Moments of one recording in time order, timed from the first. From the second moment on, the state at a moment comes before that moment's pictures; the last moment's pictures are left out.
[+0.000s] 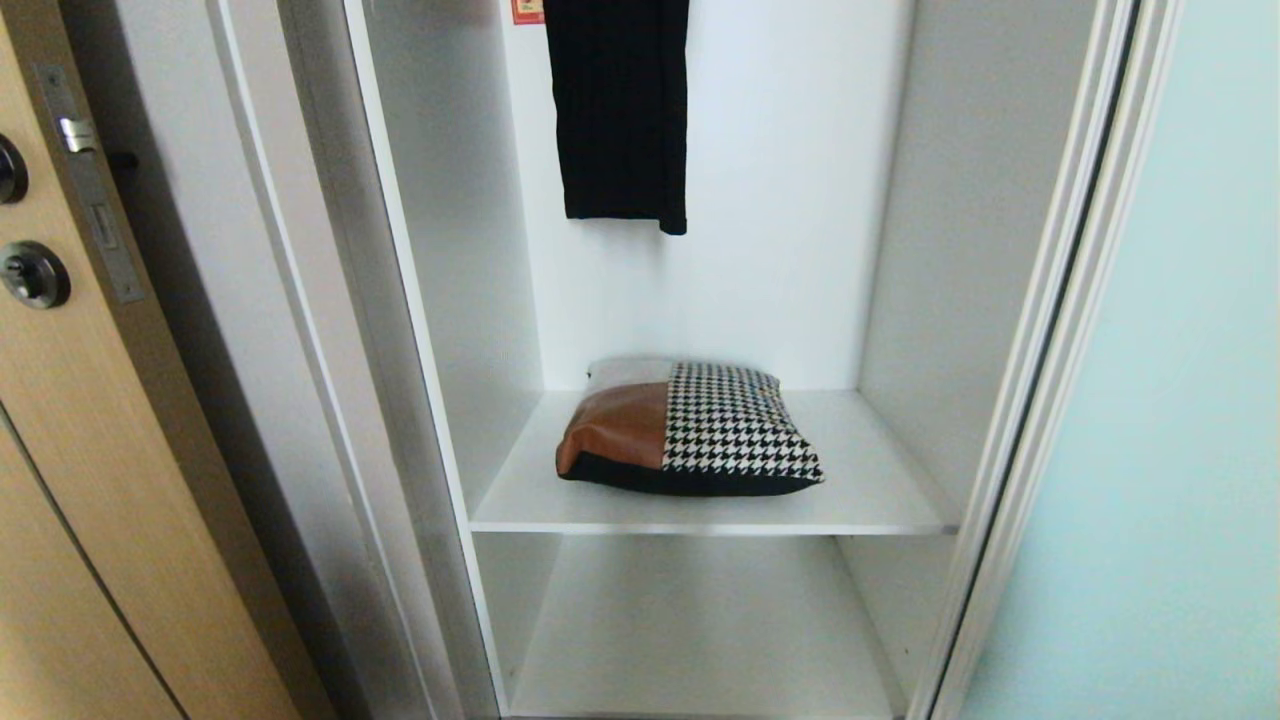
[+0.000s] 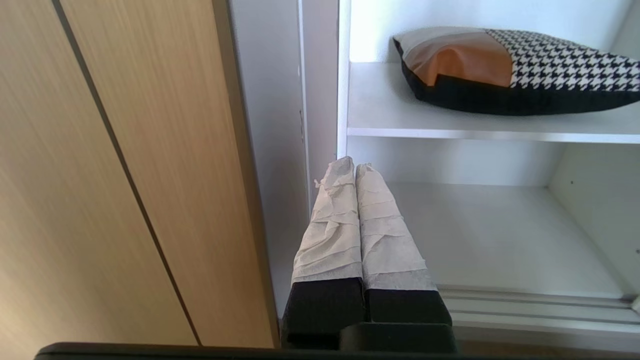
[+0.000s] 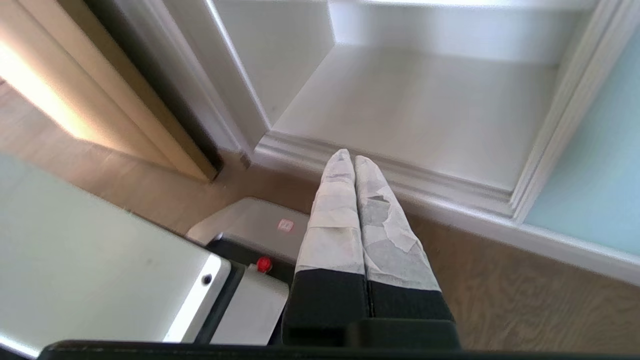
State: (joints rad) left arm 0.01 0.00 -0.01 0.01 0.00 0.01; right arm 0.13 0.28 -0.20 0.24 0.33 0.19
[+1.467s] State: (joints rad) left arm 0.01 0.00 0.00 0.00 0.00 0.00; right arm 0.03 0.22 -0.02 -0.10 0.18 0.09
